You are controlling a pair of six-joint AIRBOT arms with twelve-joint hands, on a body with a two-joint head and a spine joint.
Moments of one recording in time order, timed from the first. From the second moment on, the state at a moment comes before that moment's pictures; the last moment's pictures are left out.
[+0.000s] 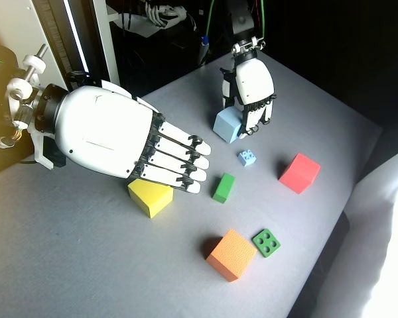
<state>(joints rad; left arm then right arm) 0.32 -0.90 0.67 -1.49 -0.71 2.20 -0.29 -0.61 0.69 0.03 0.36 -0.70</state>
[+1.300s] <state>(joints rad) 0.00 -1.10 1.18 -1.58 -0.35 2.49 -0.29 -0.61 0.69 0.03 0.37 -0.71</state>
